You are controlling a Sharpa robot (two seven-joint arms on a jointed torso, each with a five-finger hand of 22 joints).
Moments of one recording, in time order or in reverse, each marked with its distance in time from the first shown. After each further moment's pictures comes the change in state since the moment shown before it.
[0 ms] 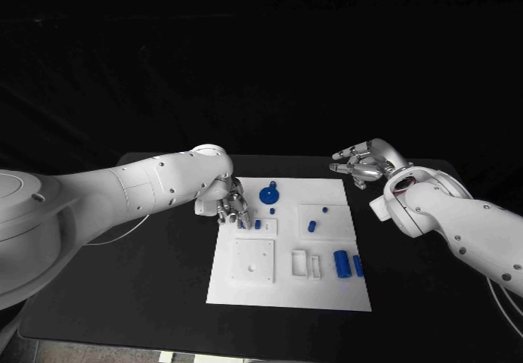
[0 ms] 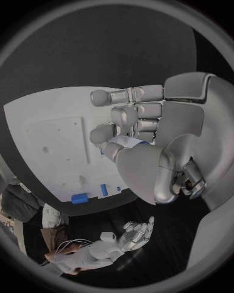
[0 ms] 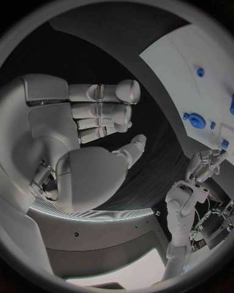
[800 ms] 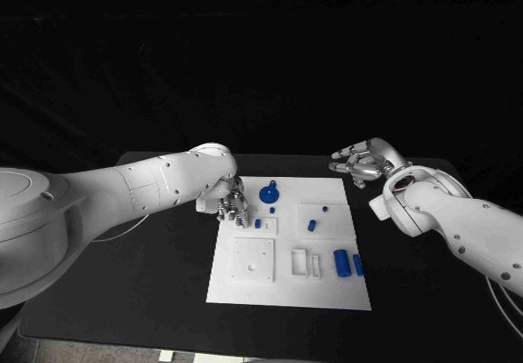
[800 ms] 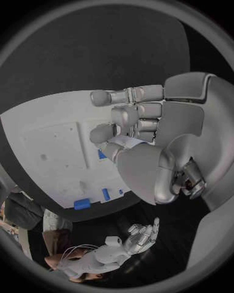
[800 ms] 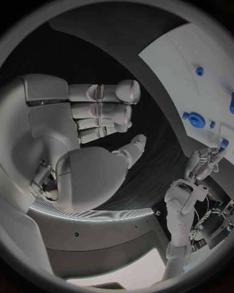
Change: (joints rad) left arm 0.000 0.022 -0.002 -0.022 -0.073 0.002 0.002; left_hand 0.000 0.000 0.000 -0.003 0.062 0.004 0.004 -0.006 0.029 0.000 0.000 0.000 0.000 0.000 0.000 0.008 0.007 0.000 0.000 0.000 0.000 0.001; right arm 0.000 0.003 0.000 0.000 0.000 0.002 0.000; right_hand 0.000 0.000 0.000 0.000 0.000 0.000 0.000 0.000 0.000 0.000 0.000 0.000 0.000 0.000 0.000 0.000 0.000 0.000 0.000 0.000 0.000 0.000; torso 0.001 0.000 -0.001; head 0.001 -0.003
